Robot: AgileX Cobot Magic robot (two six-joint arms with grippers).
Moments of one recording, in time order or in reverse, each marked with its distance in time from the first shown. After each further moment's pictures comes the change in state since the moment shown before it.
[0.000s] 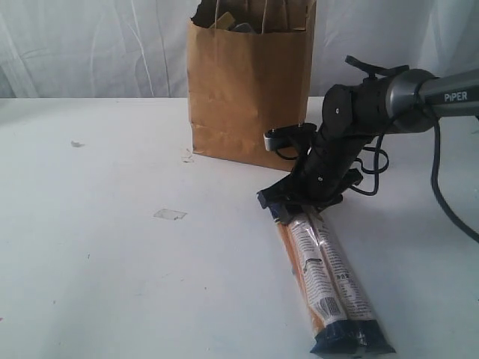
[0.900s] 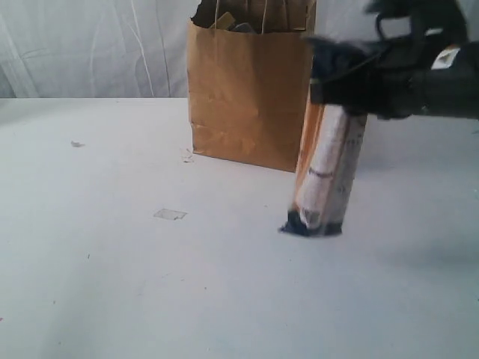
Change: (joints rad) left arm 0.000 0.000 0.000 0.000 0.000 0.002; right arm 0.000 -0.846 0.449 0.065 -0.547 0.012
